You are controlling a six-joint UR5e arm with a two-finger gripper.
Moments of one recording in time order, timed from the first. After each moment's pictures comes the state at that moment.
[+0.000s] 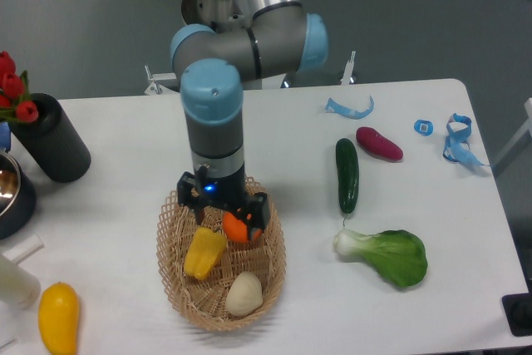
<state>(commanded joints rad) 2.23 -1.94 -1.71 -0.84 1.51 0.61</state>
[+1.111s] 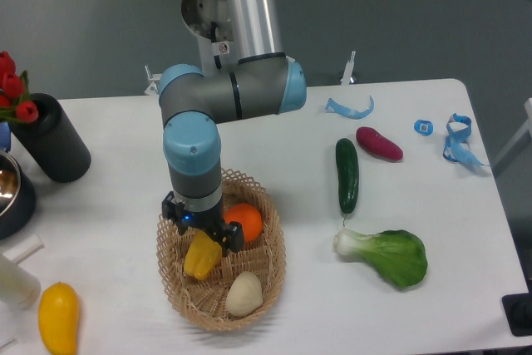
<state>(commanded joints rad) 2.20 -2.04 -1.71 -0.83 1.51 0.68</state>
